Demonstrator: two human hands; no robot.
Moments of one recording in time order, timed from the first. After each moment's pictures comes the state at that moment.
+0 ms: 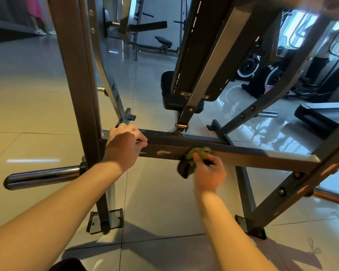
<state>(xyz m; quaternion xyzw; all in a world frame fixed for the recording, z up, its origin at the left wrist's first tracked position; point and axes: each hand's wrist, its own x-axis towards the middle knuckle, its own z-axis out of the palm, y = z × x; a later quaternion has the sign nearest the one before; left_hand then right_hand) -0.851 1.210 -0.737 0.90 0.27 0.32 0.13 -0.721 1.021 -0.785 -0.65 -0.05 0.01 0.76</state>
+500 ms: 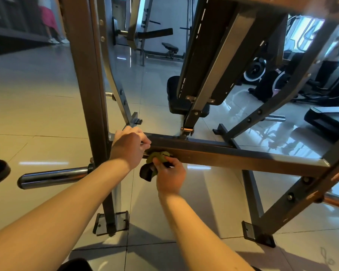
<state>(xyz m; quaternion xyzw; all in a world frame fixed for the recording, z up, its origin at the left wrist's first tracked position) -0.855 1.209 -0.728 0.90 0.30 0.27 0.12 -0.793 1.097 -0.794 -0.68 -0.13 0.09 0.72</state>
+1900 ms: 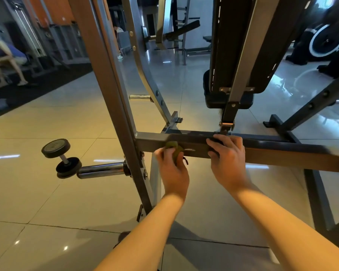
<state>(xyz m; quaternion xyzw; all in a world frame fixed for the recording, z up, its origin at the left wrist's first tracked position) -0.813 1.116 -0.818 0.71 0.36 0.54 0.29 -0.676 1.028 -0.791 -0.76 -0.49 -0.18 0.38</state>
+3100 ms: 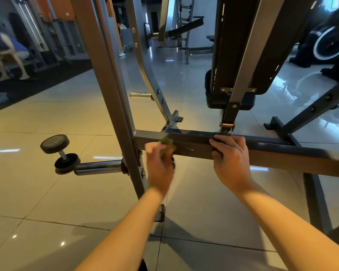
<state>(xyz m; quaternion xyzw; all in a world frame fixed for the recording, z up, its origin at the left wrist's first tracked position) -0.832 1.150 -0.817 0.75 0.31 0.53 0.24 -0.667 1.018 -0.783 -0.75 -0.50 -0.18 0.39</state>
